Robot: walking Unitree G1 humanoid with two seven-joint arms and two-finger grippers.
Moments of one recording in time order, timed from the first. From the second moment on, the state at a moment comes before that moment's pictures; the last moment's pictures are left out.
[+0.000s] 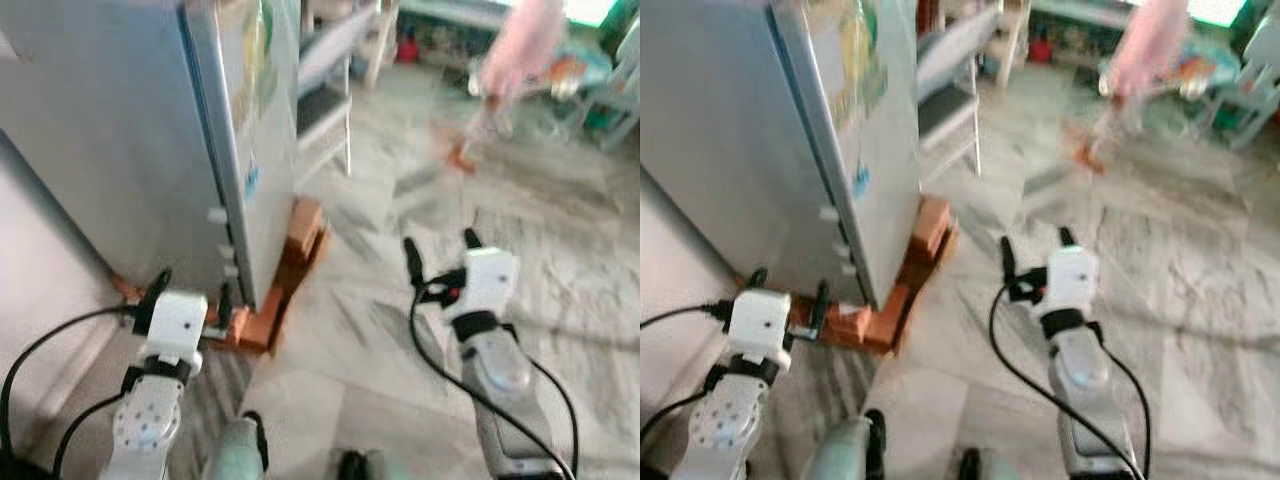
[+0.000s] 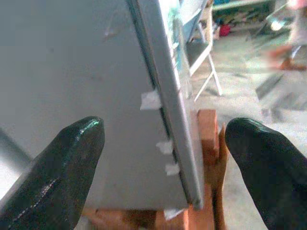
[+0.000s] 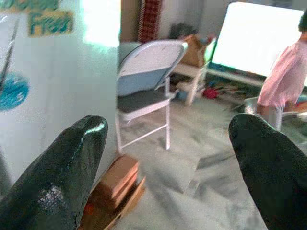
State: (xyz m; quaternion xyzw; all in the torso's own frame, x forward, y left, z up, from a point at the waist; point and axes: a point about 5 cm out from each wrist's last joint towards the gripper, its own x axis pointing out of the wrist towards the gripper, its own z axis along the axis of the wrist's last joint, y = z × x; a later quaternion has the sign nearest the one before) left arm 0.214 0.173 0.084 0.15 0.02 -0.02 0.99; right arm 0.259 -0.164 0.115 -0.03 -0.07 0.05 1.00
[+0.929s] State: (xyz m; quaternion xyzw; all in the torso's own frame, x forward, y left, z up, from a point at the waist) left arm 0.252 0.150 0.100 0.13 -0.03 -0.06 0.99; right arm 0.265 -0.152 0.116 -0.03 -0.09 0.06 0.99
